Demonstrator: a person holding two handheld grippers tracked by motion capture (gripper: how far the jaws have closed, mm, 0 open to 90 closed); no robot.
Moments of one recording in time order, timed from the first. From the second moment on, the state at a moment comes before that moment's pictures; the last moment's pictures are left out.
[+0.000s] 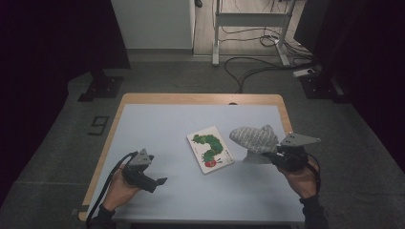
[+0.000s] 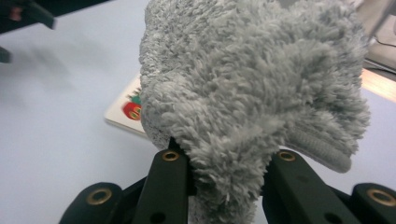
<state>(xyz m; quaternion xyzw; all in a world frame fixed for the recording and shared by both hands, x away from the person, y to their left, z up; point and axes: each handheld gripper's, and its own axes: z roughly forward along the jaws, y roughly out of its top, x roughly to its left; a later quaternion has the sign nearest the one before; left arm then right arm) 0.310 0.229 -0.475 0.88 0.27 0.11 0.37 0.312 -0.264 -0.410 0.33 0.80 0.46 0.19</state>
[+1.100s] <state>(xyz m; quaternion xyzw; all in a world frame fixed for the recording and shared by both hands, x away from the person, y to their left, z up) 0.309 0.238 -0.527 0.89 0.30 0.11 0.33 0.316 -0.290 -0.524 0.42 0.80 0.39 0.17</state>
